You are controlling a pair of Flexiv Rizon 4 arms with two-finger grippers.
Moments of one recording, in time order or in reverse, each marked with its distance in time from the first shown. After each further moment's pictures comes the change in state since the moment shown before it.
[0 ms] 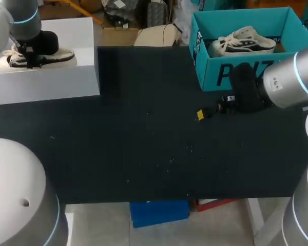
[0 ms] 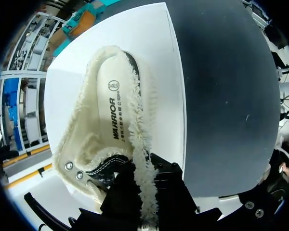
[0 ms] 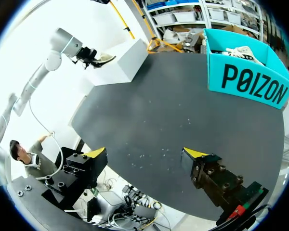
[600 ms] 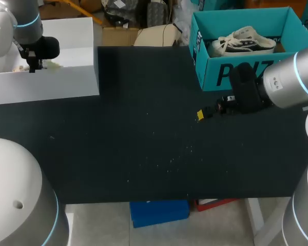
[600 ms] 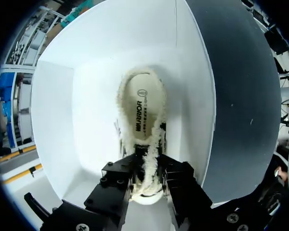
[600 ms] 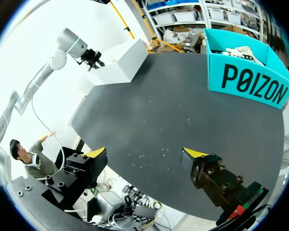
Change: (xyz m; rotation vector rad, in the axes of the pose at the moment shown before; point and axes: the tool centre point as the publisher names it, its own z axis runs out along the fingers) left arm 0.001 -0.002 0.027 0.017 0.066 -0.044; right arm 0.000 0.000 0.000 0.000 0.000 0.000
